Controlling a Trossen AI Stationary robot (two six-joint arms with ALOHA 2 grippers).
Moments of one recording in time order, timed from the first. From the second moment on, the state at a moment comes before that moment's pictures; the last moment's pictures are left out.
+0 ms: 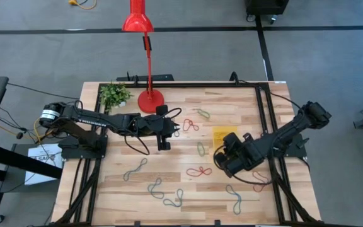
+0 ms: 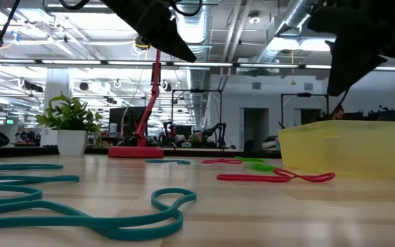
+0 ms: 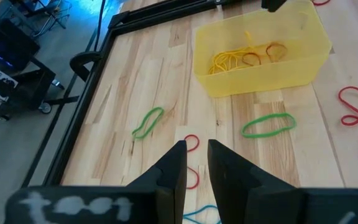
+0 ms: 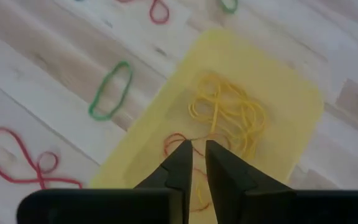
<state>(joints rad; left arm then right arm) -0.04 1.44 1.02 -0.14 -0.32 0.20 0.51 1.49 1.06 -1.12 0.57 1.40</state>
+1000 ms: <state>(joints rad) -0.04 1.44 1.02 -0.14 -0.32 0.17 0.12 1.49 1.06 -0.55 0.48 0.49</state>
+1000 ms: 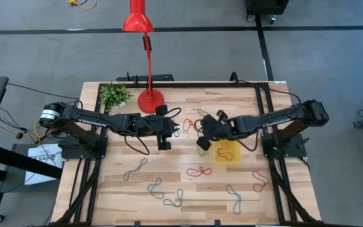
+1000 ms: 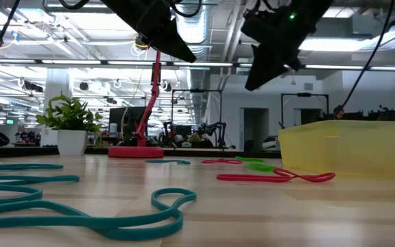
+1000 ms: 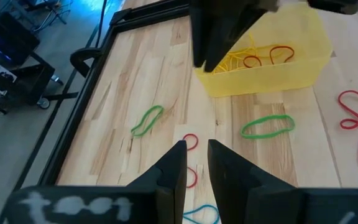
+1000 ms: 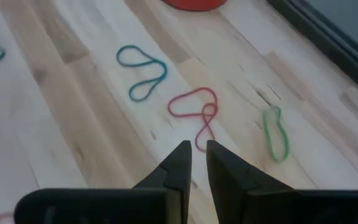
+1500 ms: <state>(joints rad) -0.05 1.10 1.02 -0.39 -0.61 0.13 -0.03 1.65 1.03 -0.43 0.47 0.36</state>
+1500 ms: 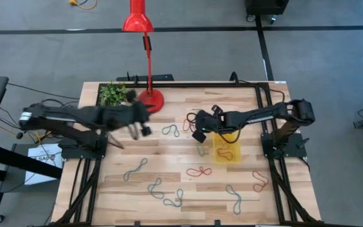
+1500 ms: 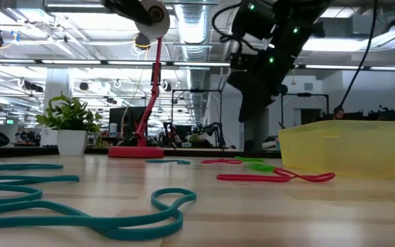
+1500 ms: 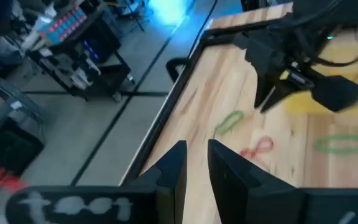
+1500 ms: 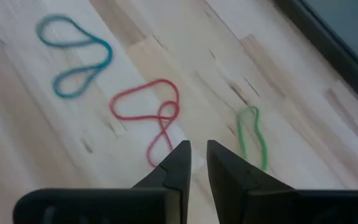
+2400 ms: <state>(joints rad) -0.05 0.69 0.85 -0.71 -0.59 -0.02 -0.18 1.93 1.29 -0.57 0.15 0.36</state>
